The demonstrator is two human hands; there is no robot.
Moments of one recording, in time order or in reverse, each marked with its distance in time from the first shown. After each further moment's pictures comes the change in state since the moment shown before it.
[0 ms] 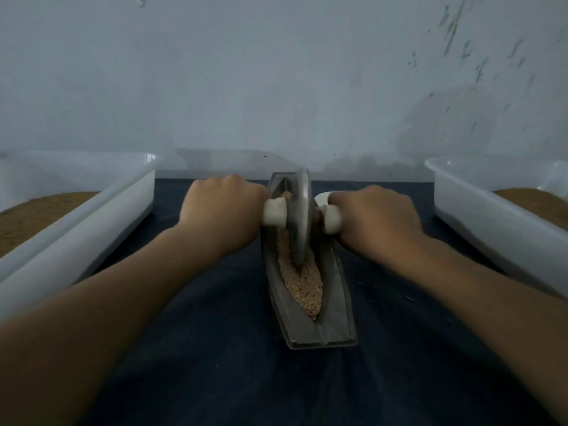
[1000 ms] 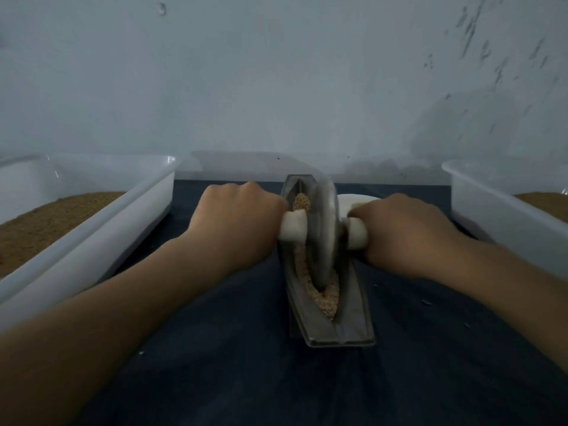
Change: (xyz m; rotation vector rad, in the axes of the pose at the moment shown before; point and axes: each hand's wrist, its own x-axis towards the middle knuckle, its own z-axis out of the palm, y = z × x) left_hand -0.019 -0.006 -0.003 -0.019 0.098 0.105; right_hand -0.015 0.008 -0.014 0.051 -0.110 -0.059
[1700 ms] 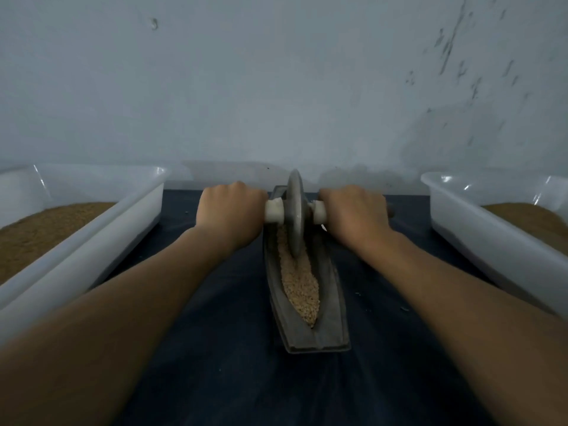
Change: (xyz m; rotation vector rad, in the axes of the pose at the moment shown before) left_hand 0.037 0.005 0.010 0.005 -0.193 -0.238; right_hand 0.054 -0.011 0.015 -0.052 0.068 0.064
